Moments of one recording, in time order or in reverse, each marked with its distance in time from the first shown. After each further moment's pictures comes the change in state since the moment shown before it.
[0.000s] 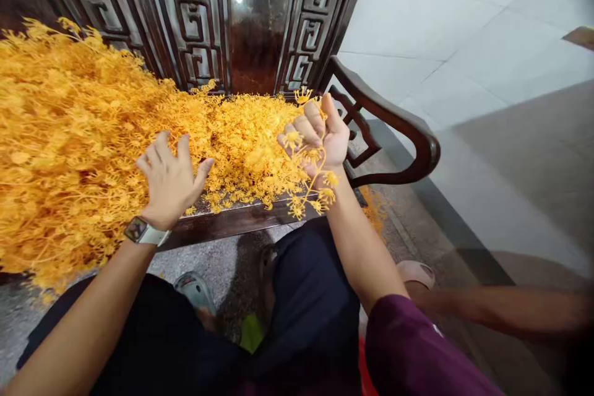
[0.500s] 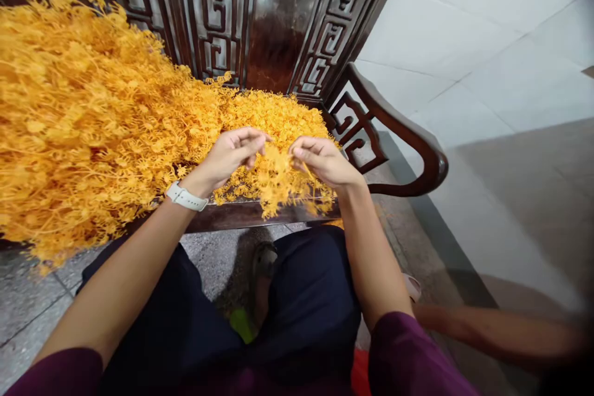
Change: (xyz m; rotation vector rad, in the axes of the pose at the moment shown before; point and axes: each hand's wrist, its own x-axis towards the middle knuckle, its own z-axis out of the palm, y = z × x) left_hand 0.037 0.054 0.031 -1.352 -0.470 -0.150; right_hand -0.025 -0.002 -0.028 -0.227 -0.386 0.324
